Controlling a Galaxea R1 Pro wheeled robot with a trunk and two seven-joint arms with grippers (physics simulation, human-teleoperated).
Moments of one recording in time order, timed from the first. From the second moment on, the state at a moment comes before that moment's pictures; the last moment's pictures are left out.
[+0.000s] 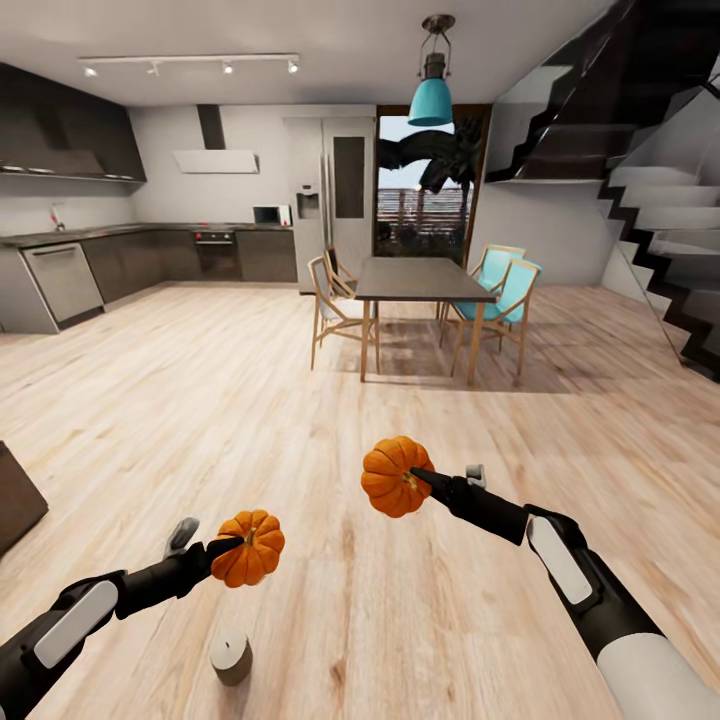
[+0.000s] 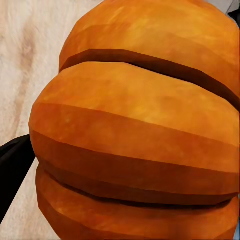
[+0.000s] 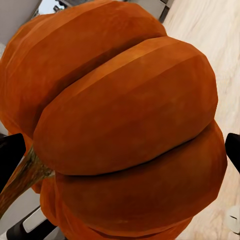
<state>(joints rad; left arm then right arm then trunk) -0.49 0.47 -0.40 -0.78 1.24 0.58 -0.49 -0.58 -0.17 0.11 -0.97 -0.86 0.70 0.79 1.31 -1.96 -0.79</state>
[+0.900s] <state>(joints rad) -0.49 0.47 -0.40 -0.78 1.24 0.58 -0.49 -0.58 -0.17 0.11 -0.97 -0.85 0.70 0.78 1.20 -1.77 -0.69</state>
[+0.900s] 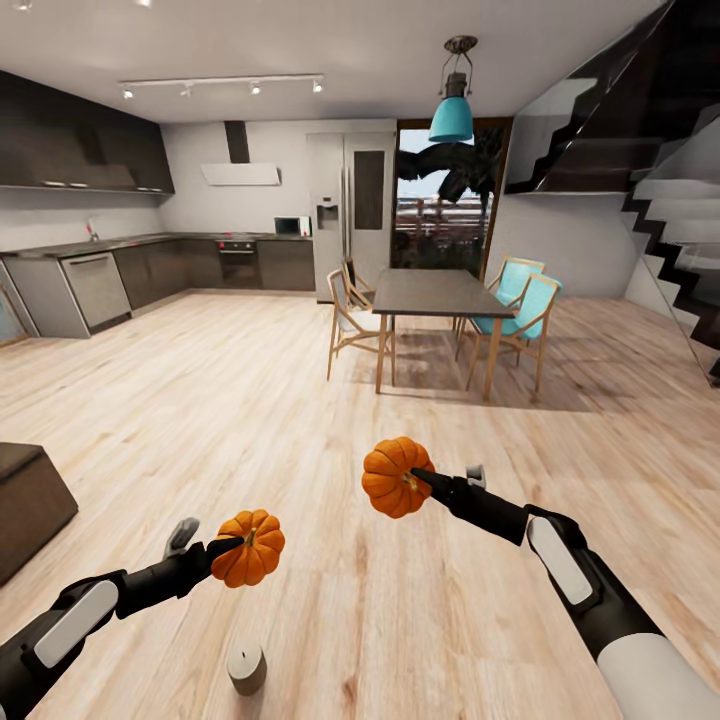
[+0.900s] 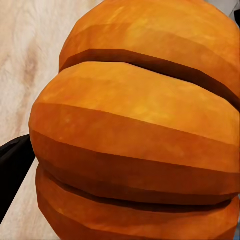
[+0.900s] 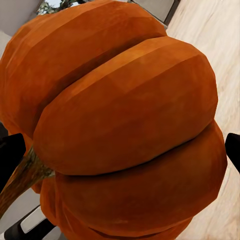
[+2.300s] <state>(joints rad) -0.49 0.48 -0.40 -0.78 1.24 0.57 -0.49 -0.58 -0.17 0.11 -0.95 -0.85 0.67 0.78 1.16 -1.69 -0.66</state>
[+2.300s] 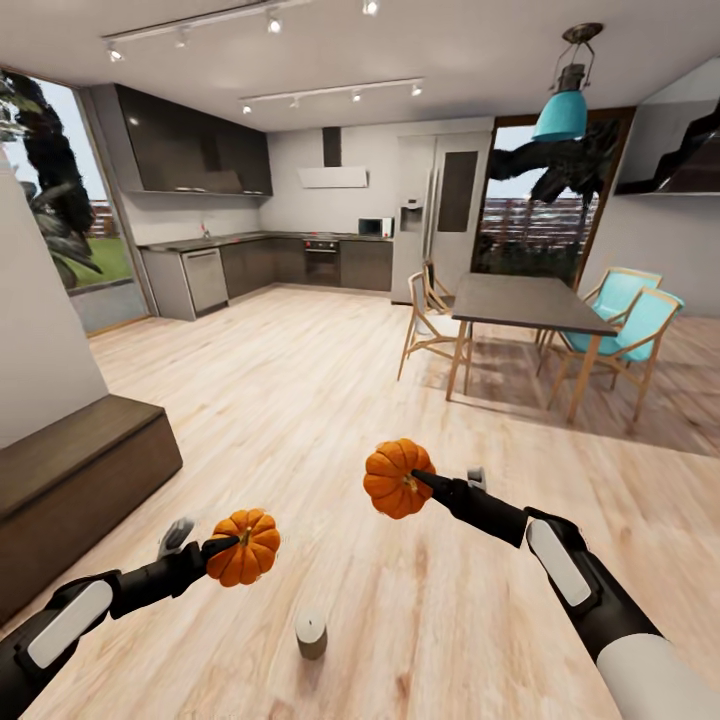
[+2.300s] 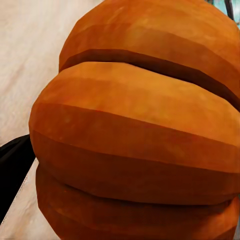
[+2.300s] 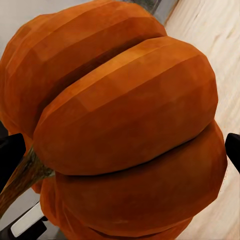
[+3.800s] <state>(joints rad) -0.49 0.48 -0.38 -0.77 1.24 0.57 -0.49 -0.58 -0.17 0.11 -0.95 -0.84 0.67 0.78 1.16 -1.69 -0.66</state>
